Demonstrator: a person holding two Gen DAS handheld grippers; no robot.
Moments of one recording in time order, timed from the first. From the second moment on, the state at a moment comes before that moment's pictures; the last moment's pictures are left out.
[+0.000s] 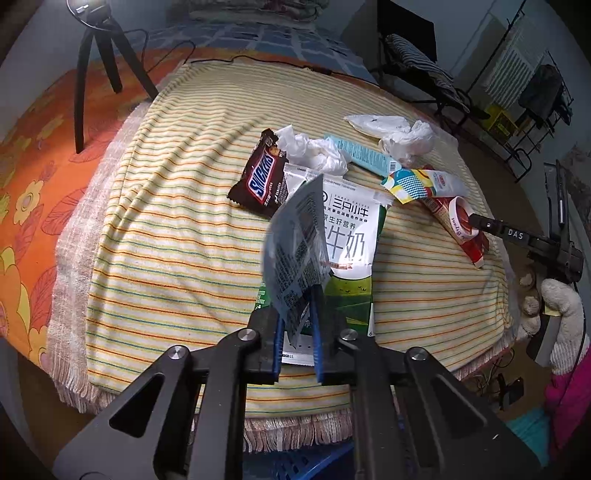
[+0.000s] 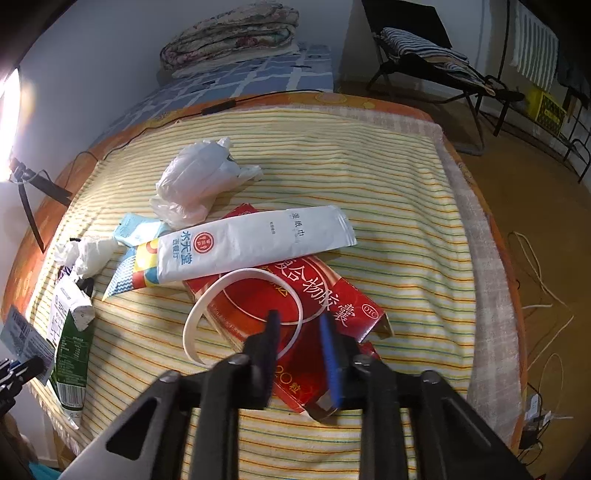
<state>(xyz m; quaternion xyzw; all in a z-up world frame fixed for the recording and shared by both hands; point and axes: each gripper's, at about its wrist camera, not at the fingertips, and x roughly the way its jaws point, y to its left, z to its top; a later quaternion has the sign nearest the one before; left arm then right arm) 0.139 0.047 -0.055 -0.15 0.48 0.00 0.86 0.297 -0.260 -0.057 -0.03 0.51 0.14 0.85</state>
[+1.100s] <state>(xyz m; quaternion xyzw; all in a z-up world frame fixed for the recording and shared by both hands) 0.112 0.045 -0.021 -0.15 0.45 0.00 0.88 0.245 -0.273 0.022 0.06 0.43 0.21 0.88</state>
